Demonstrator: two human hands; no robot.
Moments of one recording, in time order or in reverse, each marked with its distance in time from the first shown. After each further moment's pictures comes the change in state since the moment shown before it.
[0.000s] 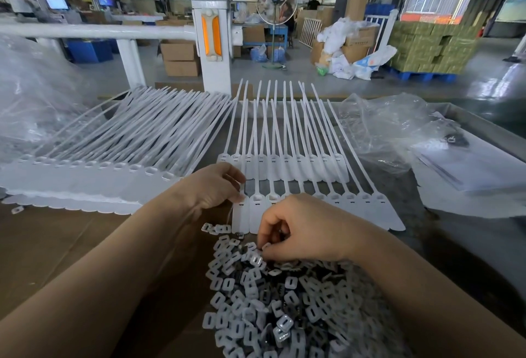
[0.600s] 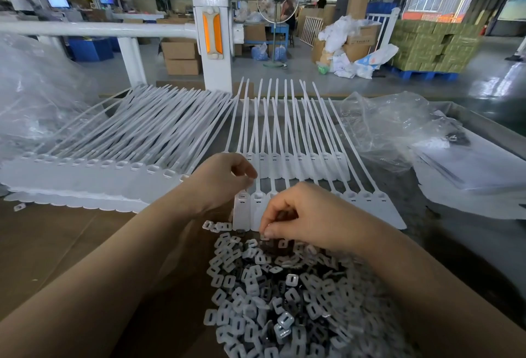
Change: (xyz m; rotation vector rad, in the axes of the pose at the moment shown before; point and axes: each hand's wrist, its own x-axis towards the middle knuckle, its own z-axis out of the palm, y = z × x) left_hand 0.003 0.000 0.003 0.343 0.145 0.357; right_hand -0.002 0.002 -0.005 0.130 0.085 0.022
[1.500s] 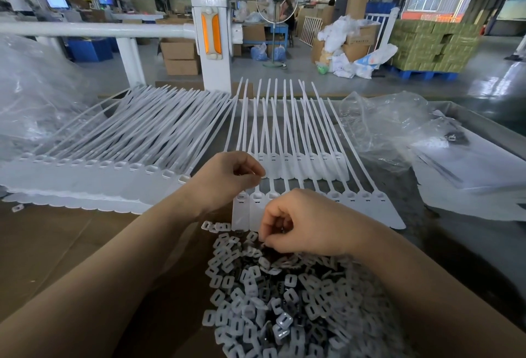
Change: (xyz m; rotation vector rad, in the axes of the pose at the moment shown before) left_hand -0.003 0.002 0.004 -0.237 -0.006 0.065; right_hand 0.000 0.000 0.002 -0.051 -0.066 -0.023
